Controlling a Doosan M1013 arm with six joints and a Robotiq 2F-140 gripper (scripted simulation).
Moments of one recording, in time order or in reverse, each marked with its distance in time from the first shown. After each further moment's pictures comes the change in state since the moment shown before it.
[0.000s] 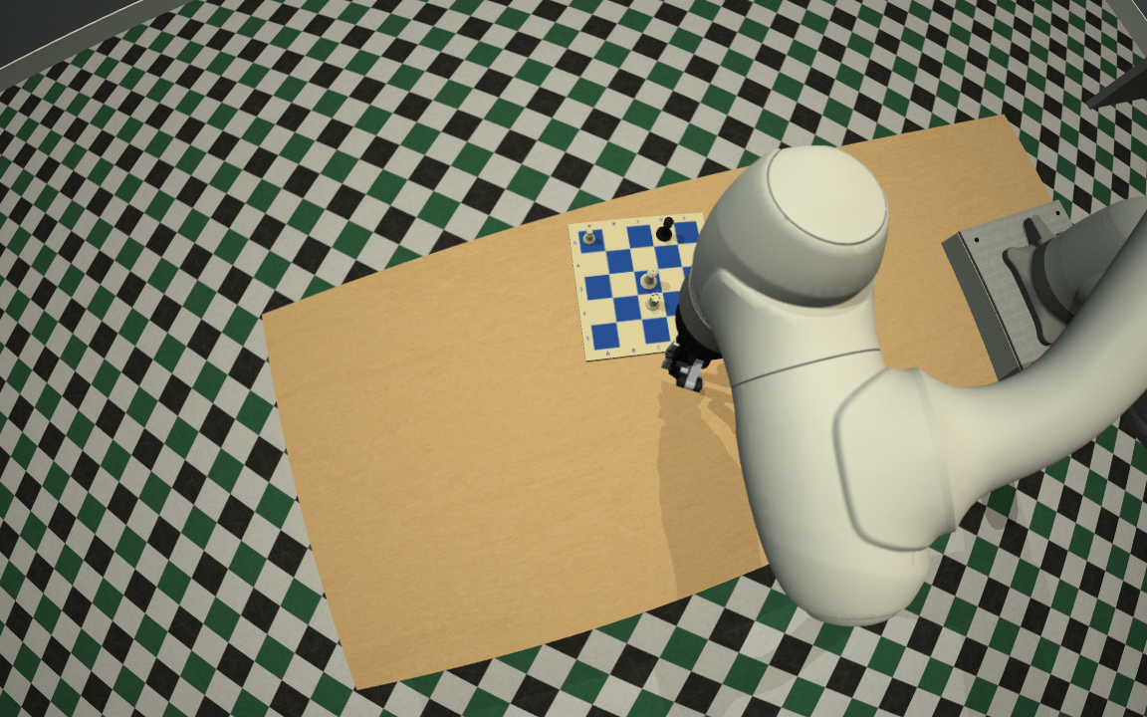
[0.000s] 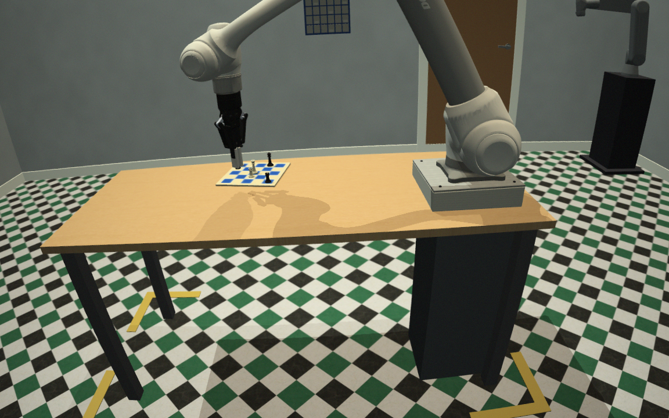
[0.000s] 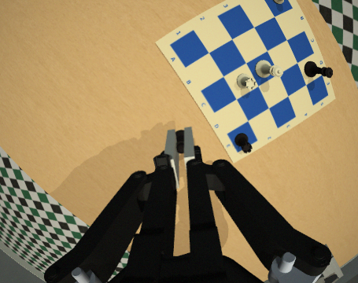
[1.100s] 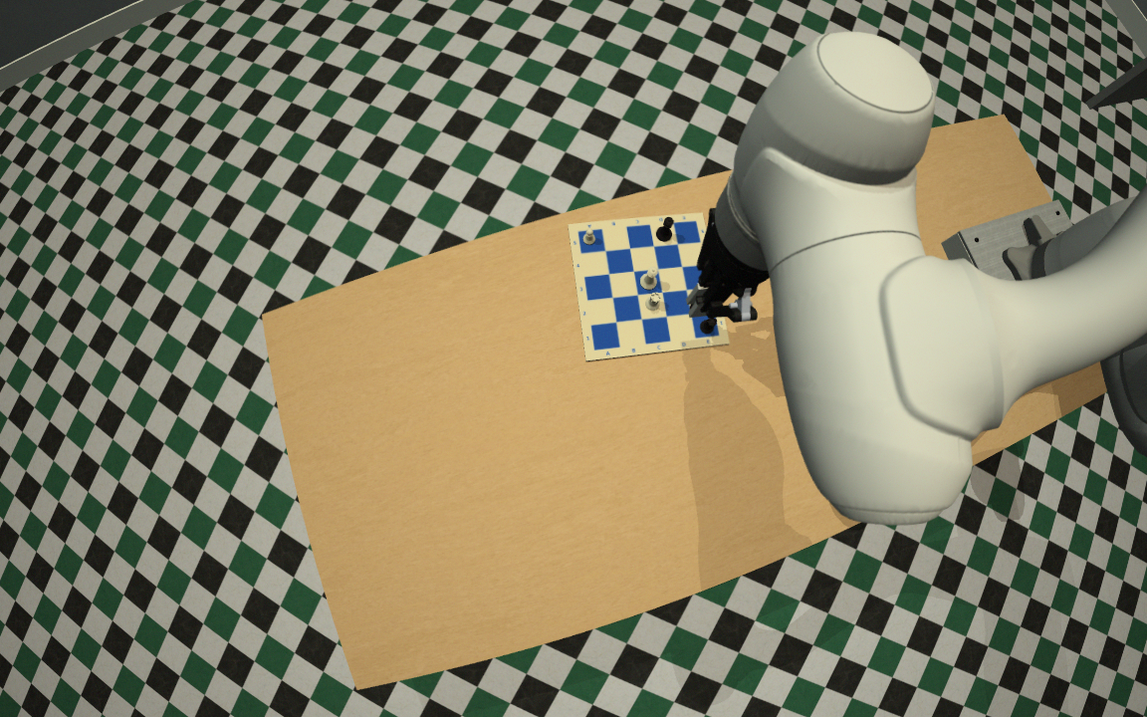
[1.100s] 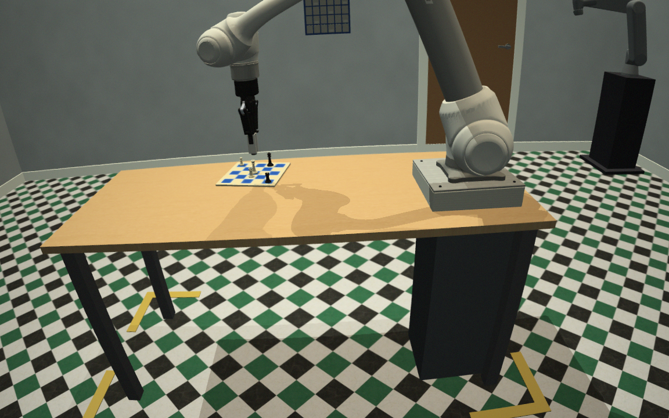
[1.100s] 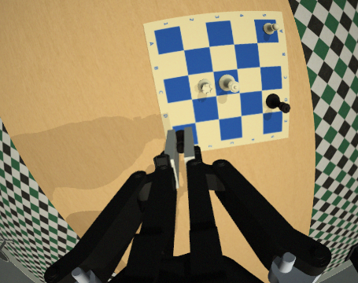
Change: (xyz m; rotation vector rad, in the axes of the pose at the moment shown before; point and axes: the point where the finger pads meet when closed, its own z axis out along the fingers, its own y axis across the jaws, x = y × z) arm -0.009 0.072 -0.028 -0.002 0.000 -0.420
